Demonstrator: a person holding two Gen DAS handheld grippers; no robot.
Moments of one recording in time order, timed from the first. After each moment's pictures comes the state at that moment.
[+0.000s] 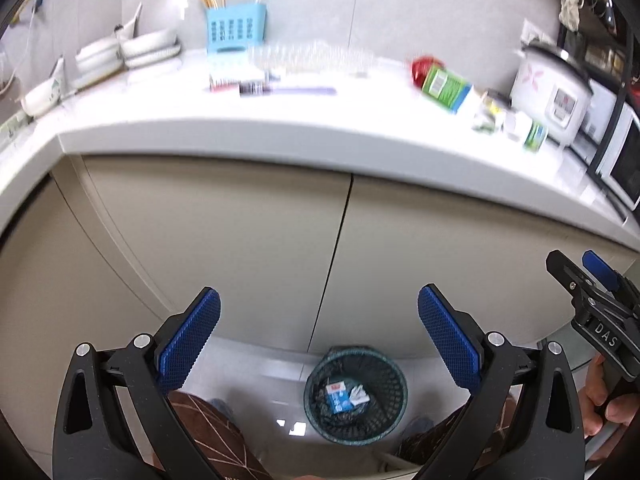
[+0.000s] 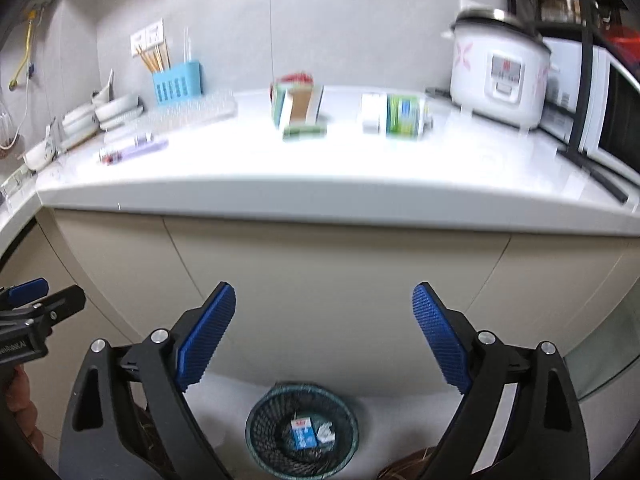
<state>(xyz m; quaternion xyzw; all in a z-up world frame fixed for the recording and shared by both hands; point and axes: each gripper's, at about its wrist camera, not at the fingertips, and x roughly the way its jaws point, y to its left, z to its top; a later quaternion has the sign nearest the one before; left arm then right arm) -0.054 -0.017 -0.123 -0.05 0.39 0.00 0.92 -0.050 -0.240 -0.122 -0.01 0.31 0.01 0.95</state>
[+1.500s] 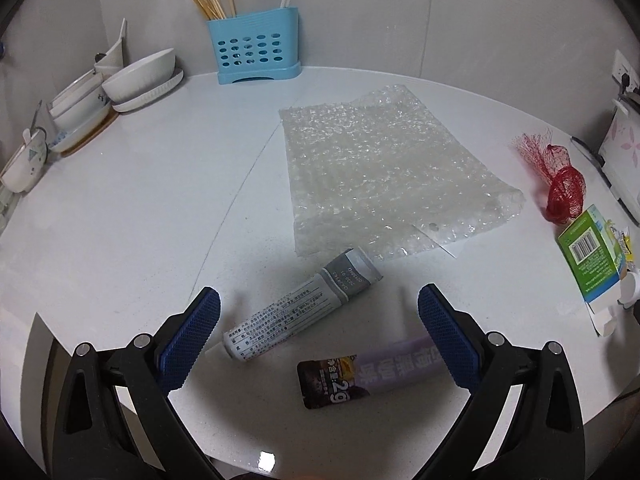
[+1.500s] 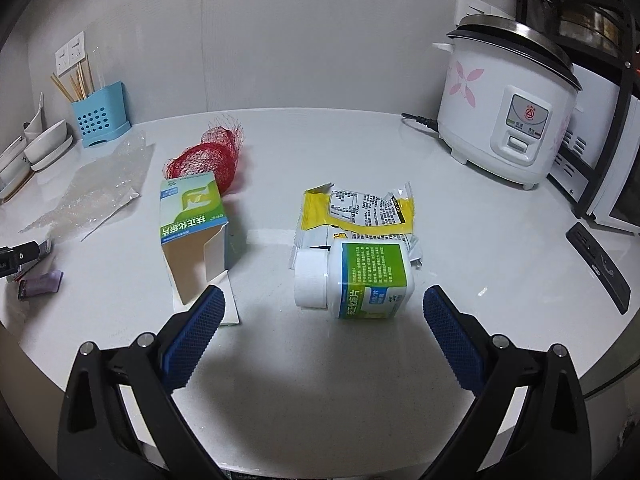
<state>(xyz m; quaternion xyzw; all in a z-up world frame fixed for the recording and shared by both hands) 0.197 0.057 -0.062 -0.02 0.44 0.07 0.89 0.144 -0.276 -0.056 -0.01 0.36 -0.06 0.93</state>
